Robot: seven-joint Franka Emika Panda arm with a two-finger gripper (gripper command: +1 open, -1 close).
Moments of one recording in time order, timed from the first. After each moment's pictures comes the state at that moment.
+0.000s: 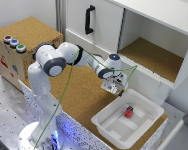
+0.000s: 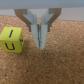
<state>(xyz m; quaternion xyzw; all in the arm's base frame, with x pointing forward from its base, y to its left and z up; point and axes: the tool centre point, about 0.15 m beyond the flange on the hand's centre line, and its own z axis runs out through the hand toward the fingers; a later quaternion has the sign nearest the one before) 0.482 -0.182 0.225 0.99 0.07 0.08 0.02</state>
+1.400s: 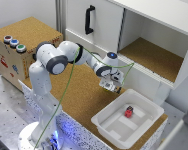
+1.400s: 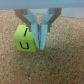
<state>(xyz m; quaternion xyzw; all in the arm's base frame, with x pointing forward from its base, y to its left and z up) 0.483 -0.139 0.215 0.99 0.14 0.06 0.00</state>
